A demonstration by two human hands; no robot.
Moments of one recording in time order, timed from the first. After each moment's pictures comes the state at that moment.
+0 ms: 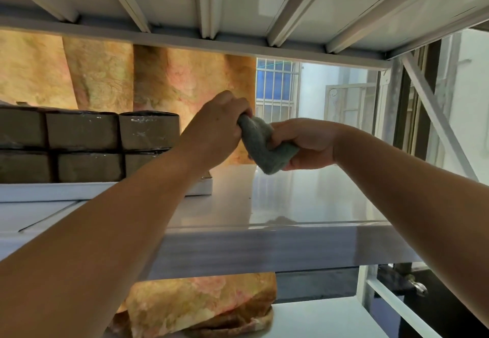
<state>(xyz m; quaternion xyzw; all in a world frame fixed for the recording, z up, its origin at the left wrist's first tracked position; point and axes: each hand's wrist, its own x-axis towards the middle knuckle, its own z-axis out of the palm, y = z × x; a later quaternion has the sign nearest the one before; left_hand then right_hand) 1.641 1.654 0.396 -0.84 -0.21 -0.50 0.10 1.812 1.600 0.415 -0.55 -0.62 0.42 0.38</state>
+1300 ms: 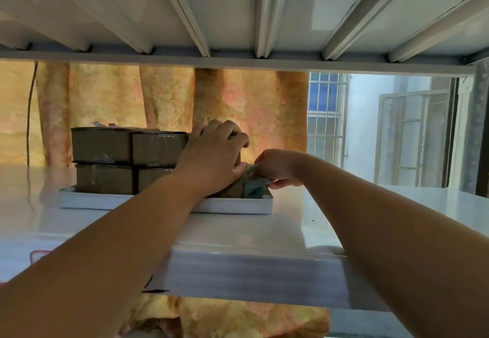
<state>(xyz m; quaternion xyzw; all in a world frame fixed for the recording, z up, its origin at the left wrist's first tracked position) 1.561 1.698 0.378 -0.80 -0.35 -0.36 0.33 1.723 1.704 0.396 -0.66 -0.63 0.25 0.31</state>
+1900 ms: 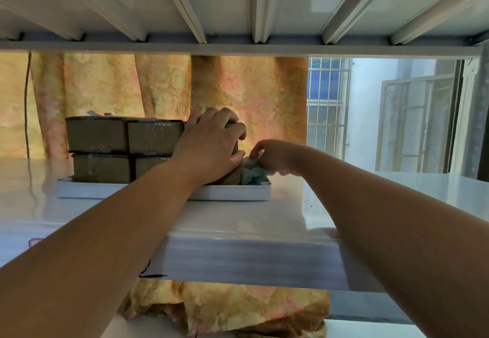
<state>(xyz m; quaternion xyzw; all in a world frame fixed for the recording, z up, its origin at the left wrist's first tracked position) 1.562 1.698 0.376 -0.80 -0.36 -0.36 0.32 1.718 1.693 0.392 -0.68 -0.69 0.09 0.24</state>
